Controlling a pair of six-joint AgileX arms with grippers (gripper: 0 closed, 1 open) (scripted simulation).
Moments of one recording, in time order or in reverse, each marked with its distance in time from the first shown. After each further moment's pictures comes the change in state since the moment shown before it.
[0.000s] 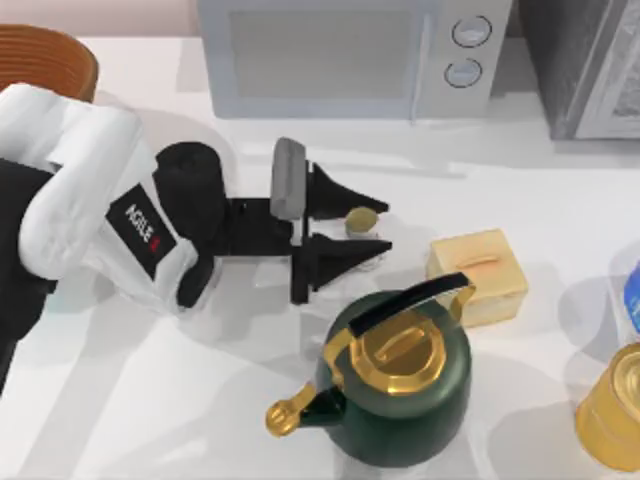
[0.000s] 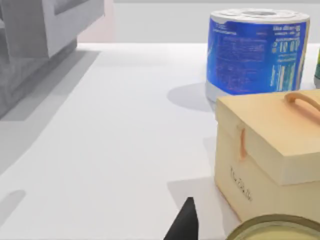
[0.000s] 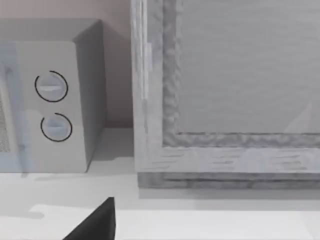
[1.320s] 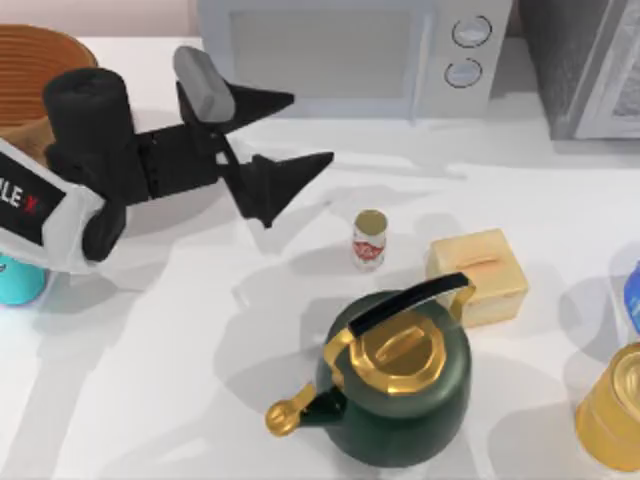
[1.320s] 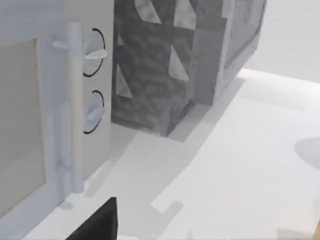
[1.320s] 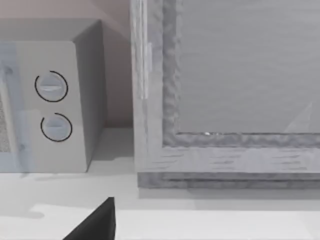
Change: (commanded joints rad) left arm 0.136 -0.465 -0.253 -0.313 -0.278 -0.002; right arm 0.000 0.000 0.000 0.000 0.000 0.000
